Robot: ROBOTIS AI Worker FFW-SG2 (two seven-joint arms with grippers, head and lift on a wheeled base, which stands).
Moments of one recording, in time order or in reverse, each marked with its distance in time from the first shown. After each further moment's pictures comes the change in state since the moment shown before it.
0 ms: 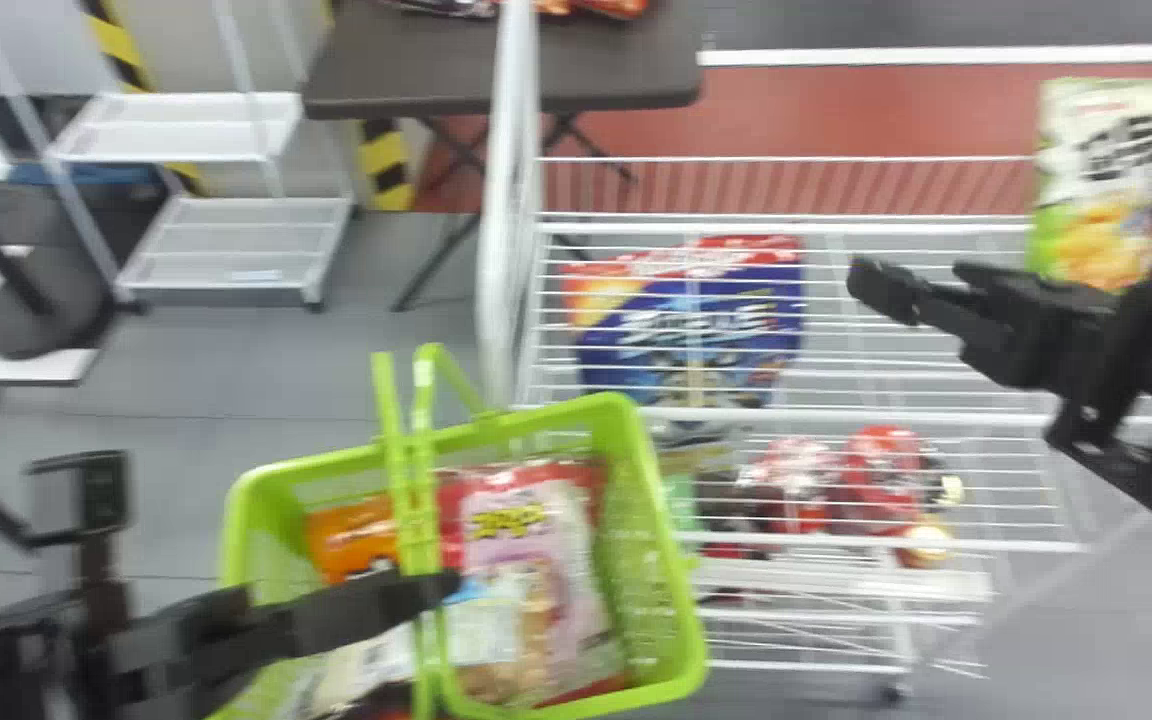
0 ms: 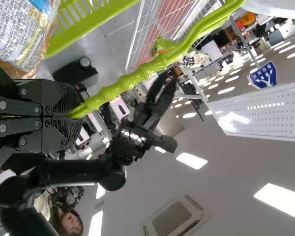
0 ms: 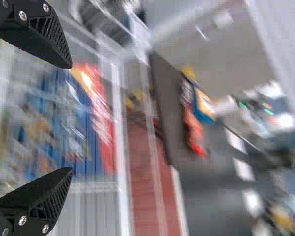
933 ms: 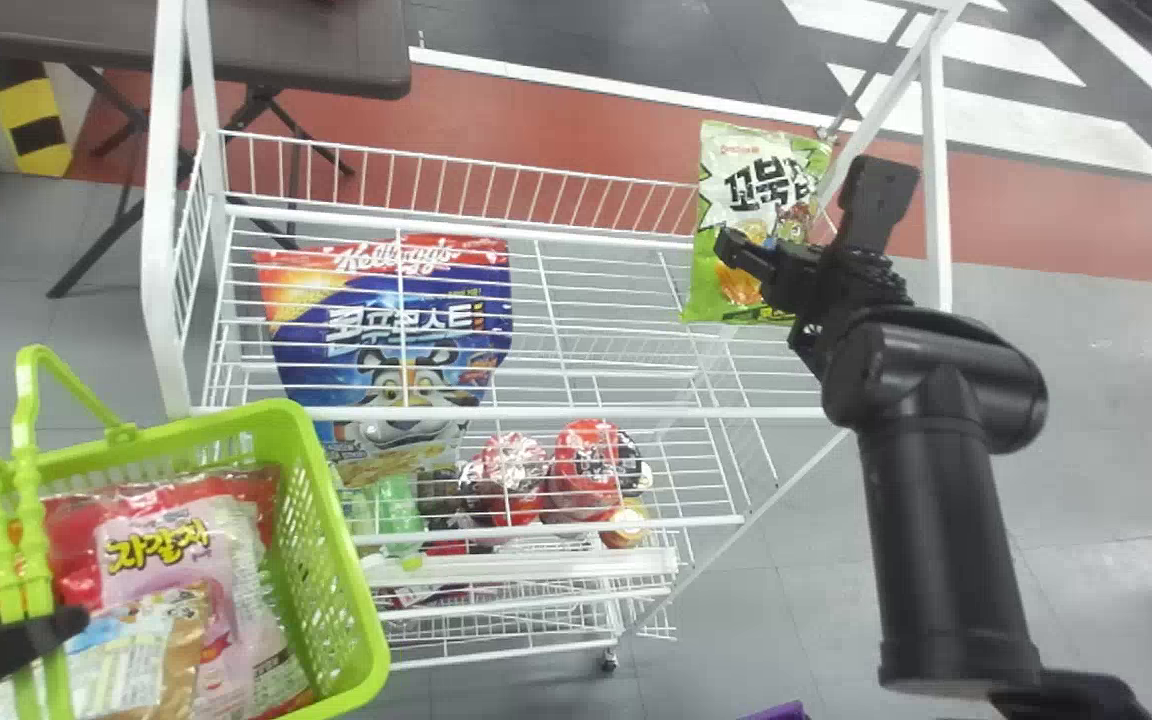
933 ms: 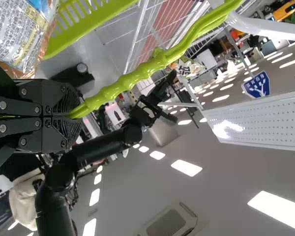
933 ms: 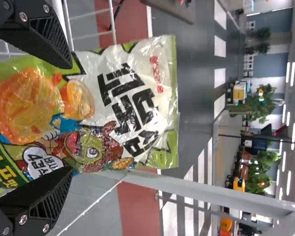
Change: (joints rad) left arm 0.007 0.000 0.035 0.021 -0.002 -0.003 0.000; right arm -0.417 -0.056 -0.061 0.805 0.392 -0.323 -0.038
